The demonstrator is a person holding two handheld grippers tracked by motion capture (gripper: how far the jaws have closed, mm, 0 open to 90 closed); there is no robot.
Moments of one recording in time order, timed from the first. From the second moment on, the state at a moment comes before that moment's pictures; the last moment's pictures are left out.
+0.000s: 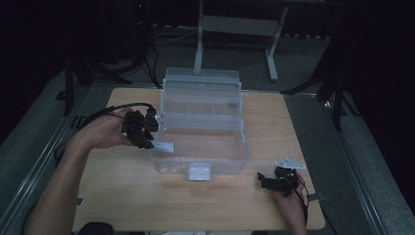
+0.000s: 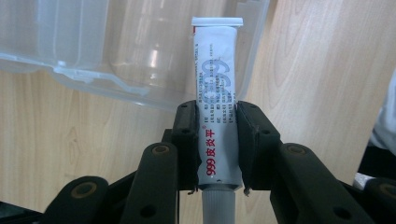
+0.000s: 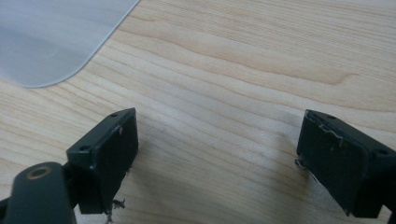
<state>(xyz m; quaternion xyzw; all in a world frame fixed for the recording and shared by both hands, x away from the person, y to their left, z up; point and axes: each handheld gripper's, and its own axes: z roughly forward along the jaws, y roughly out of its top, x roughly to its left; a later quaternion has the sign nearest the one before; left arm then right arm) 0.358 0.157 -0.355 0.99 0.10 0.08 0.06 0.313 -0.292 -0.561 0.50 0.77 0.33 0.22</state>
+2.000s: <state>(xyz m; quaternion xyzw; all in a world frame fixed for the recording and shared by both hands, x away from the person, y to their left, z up) 0.380 0.121 -0.382 0.99 0.08 0.06 0.05 0.313 -0.292 -0.561 0.50 0.77 0.33 0.22</state>
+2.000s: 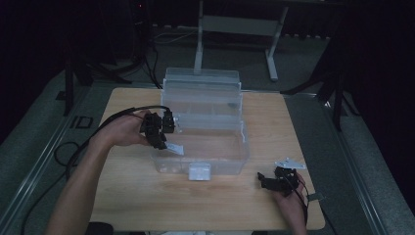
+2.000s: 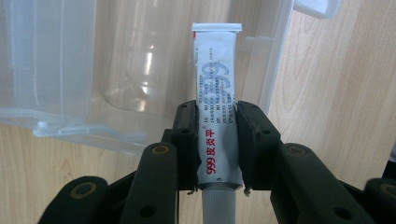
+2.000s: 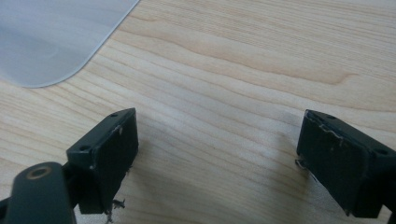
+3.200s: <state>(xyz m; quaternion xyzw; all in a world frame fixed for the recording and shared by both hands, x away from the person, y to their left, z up) 0.391 0.112 -0.399 0.99 0.10 0.04 0.04 0.313 -0.292 -0.561 0.50 0.77 0.33 0.22</state>
